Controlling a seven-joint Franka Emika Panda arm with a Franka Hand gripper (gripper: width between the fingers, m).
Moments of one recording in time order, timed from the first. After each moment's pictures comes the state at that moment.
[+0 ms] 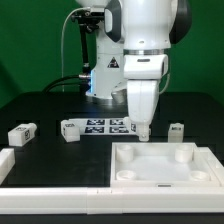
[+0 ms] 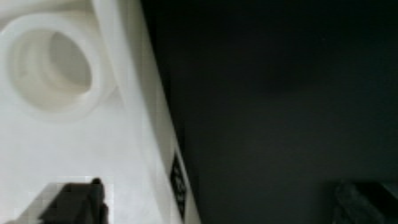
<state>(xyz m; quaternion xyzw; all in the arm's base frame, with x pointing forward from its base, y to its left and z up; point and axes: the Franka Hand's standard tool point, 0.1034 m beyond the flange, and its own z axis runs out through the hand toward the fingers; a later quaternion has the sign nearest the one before) 0.462 0.055 0.040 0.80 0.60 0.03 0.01</state>
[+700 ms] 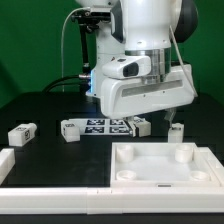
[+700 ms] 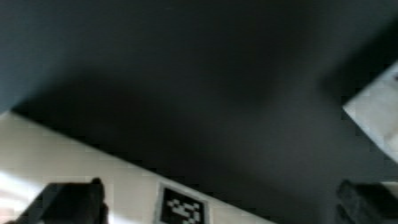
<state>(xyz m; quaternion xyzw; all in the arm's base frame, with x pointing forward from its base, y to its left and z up) 0.448 0.071 0.038 0.98 0.19 0.03 -0.03</state>
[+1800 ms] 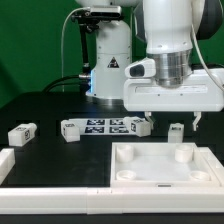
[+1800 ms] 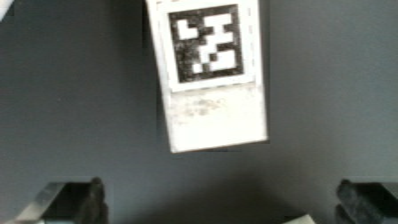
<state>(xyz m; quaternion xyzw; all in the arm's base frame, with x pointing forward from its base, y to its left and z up) 0.428 0.114 0.033 0.98 -0.17 -0.01 -0.05</state>
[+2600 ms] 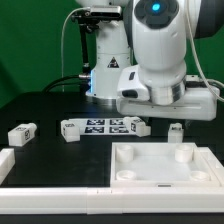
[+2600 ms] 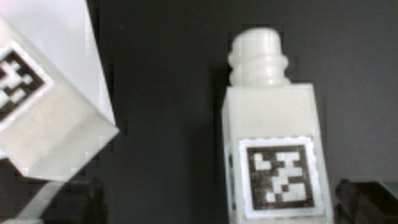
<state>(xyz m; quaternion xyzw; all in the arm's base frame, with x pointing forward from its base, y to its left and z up) 0.395 0.109 0.030 0.92 -0.14 -0.35 -0.06</state>
